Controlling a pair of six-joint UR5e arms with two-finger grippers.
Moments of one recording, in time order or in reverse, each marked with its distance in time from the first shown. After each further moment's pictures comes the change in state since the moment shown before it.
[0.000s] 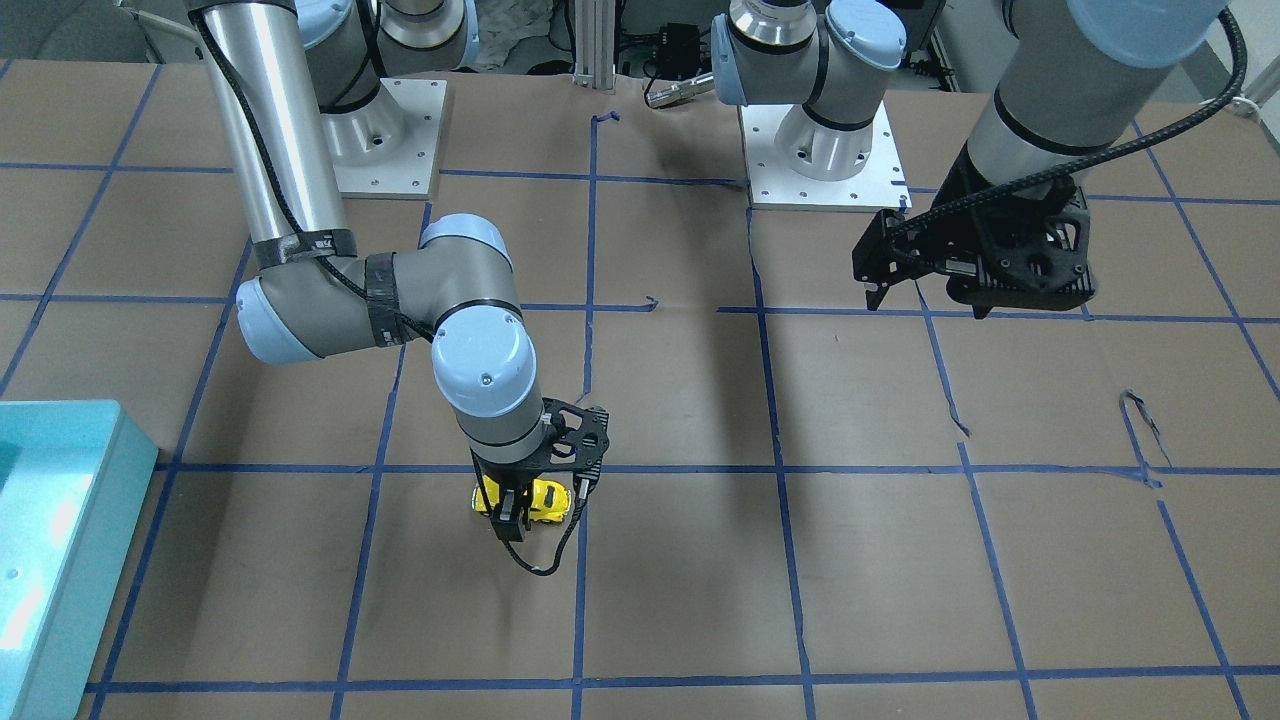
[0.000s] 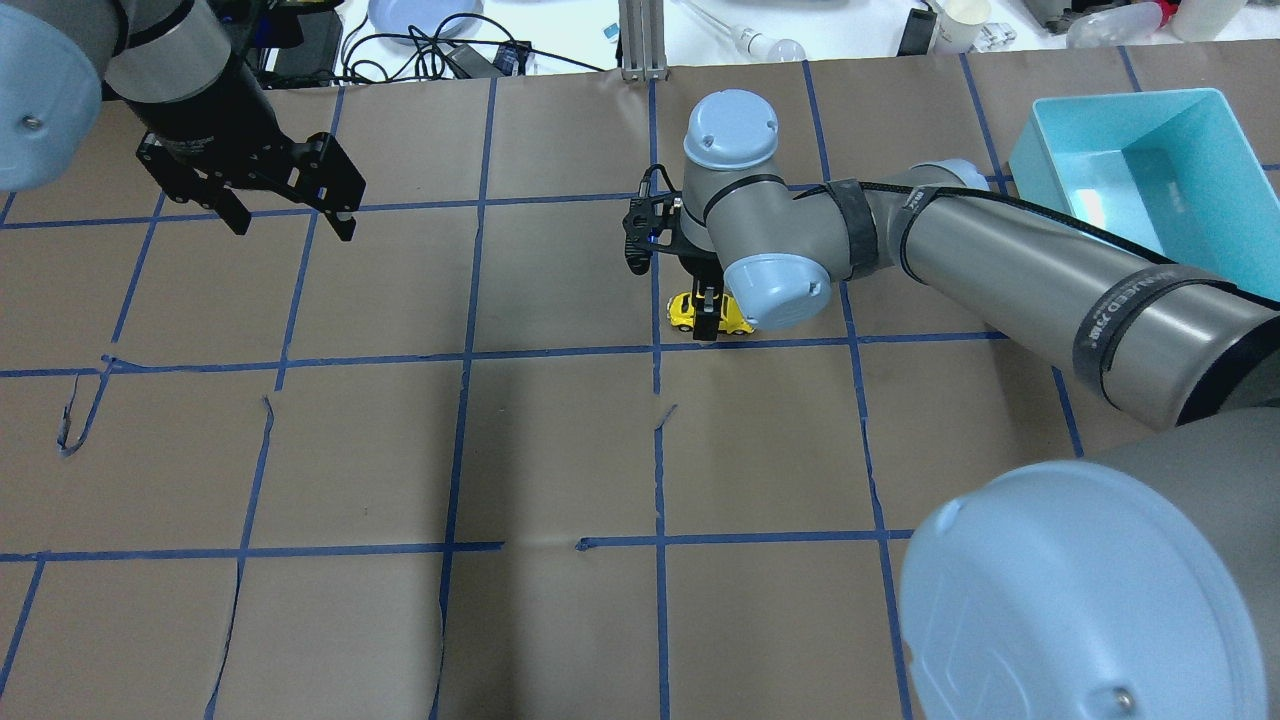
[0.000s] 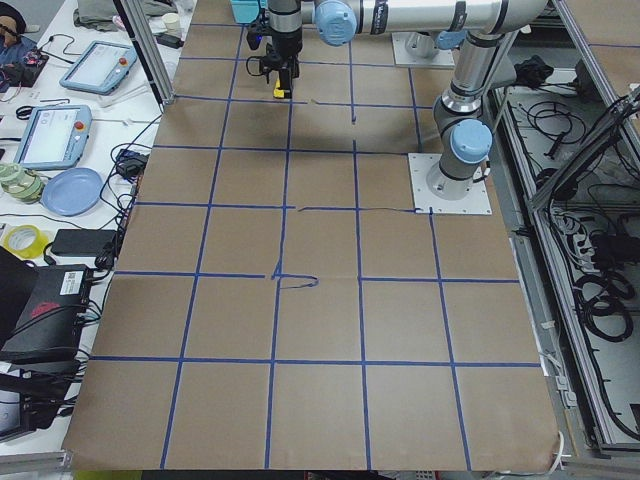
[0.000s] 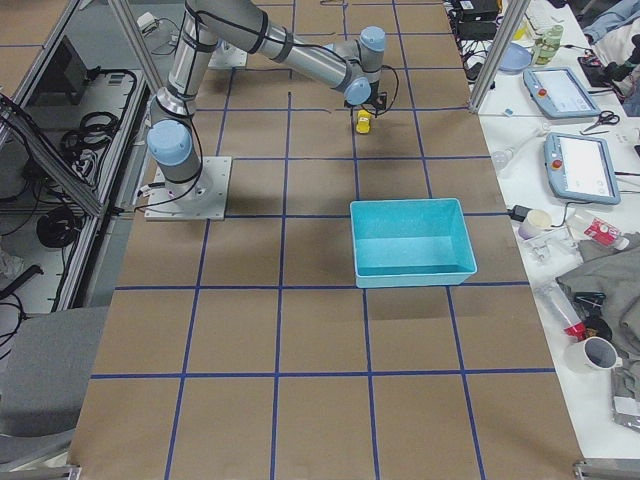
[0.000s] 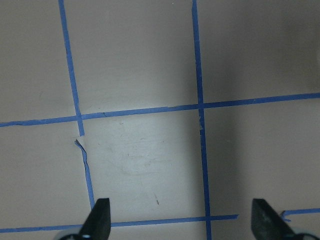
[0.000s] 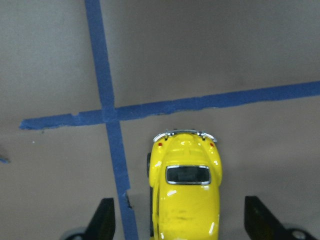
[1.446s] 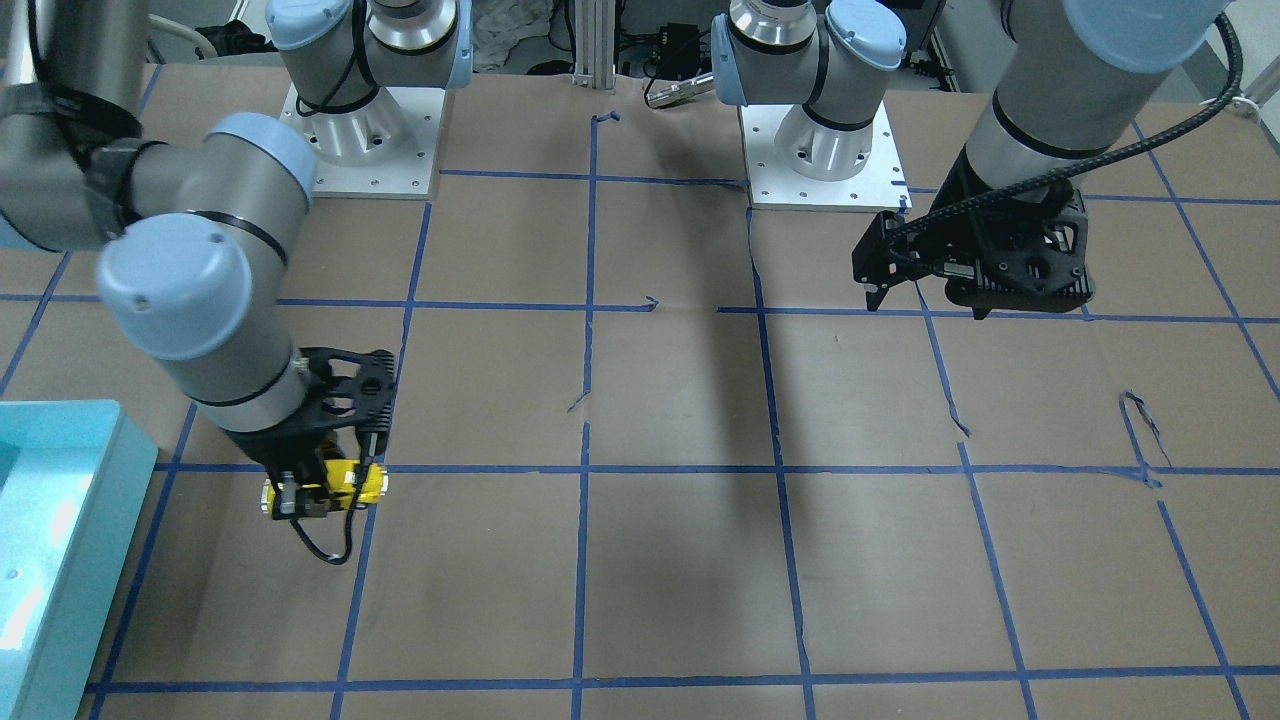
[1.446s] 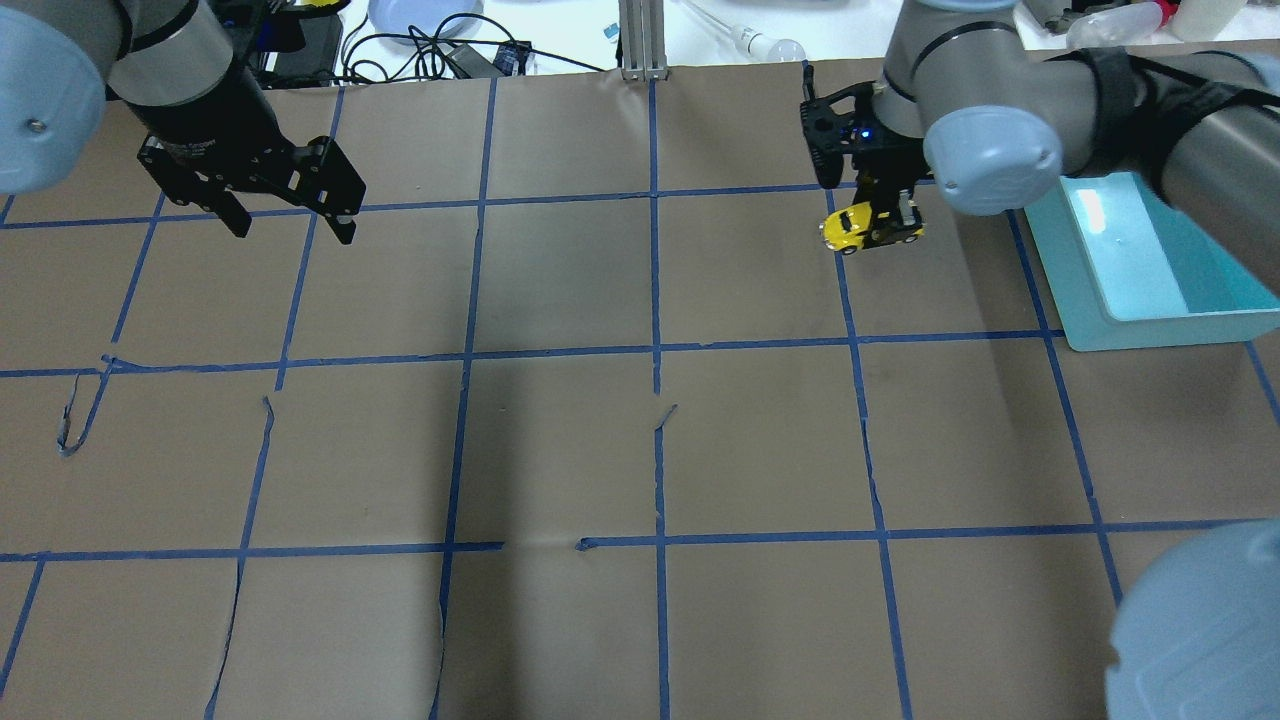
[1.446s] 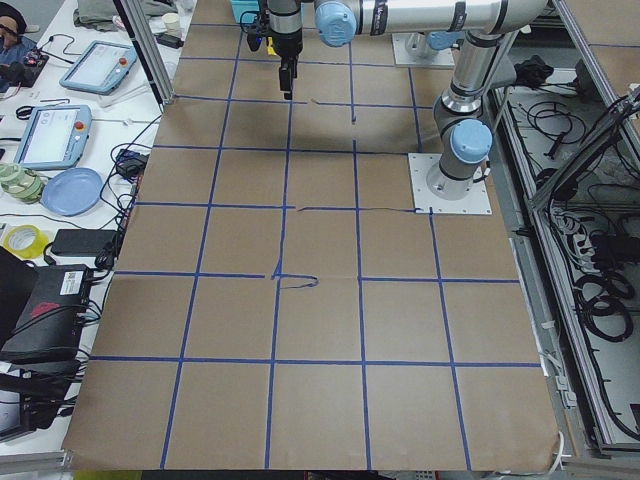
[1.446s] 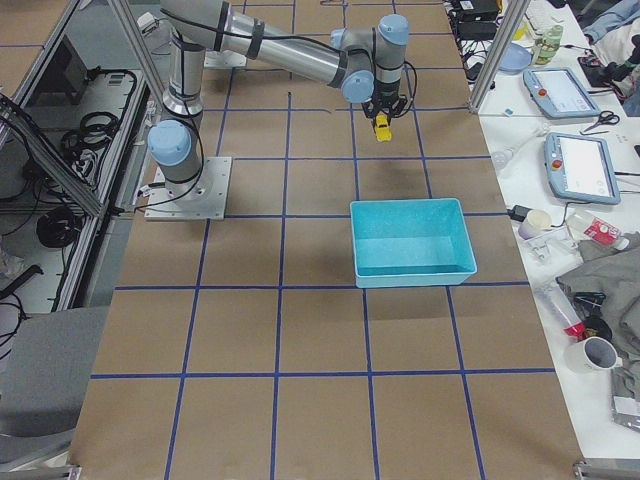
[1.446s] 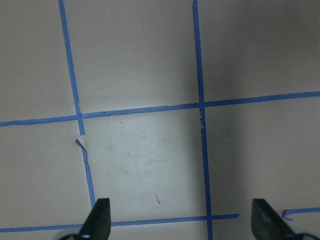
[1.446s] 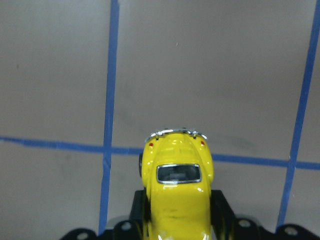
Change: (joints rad) left arm 0.000 0.000 -0.004 0.001 0.004 0.002; right arm -0.317 -0.232 -0.042 0.250 -0.041 -0.624
